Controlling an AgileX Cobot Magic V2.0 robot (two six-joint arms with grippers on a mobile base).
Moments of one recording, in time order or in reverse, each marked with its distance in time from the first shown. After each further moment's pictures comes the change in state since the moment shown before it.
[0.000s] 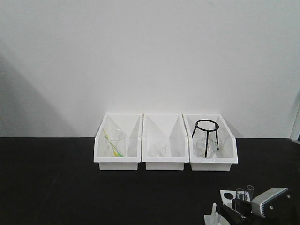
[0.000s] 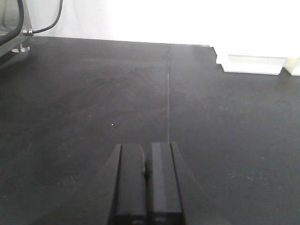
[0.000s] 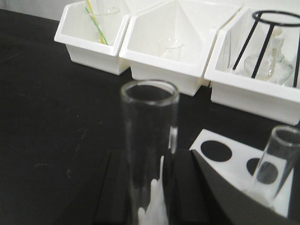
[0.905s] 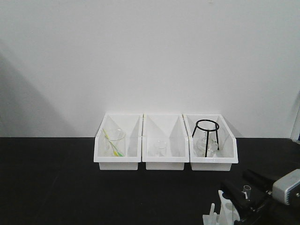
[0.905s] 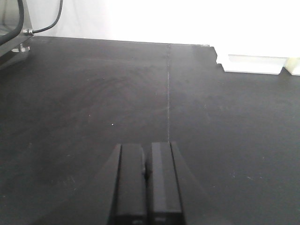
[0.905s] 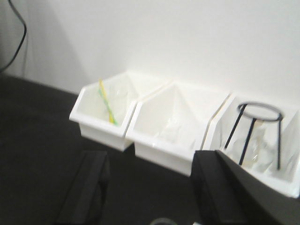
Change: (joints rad) left arm 0.000 0.000 0.000 0.000 0.000 0.000; right arm 0.000 -0.280 0.000 0.001 0.000 0.086
